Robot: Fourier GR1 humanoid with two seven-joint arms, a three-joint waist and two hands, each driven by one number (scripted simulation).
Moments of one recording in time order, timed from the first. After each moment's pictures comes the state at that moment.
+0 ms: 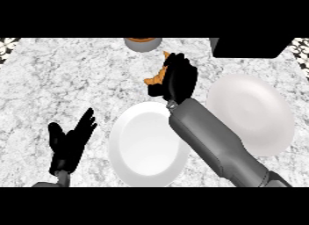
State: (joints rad) left arm 0.00 0.17 -0.16 -1.43 0.18 0.12 0.21; right arm -0.92 -0.01 0.56 -0.85 1.00 -0.56 1.08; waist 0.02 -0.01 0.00
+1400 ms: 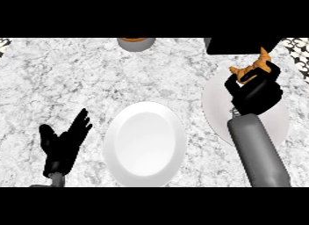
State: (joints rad) left arm 0.03 0.18 -0.13 -1.45 0.19 0.11 0.21; right arm -0.55 -0.06 -0.02 -1.06 1.77 -0.93 1.20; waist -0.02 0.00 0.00
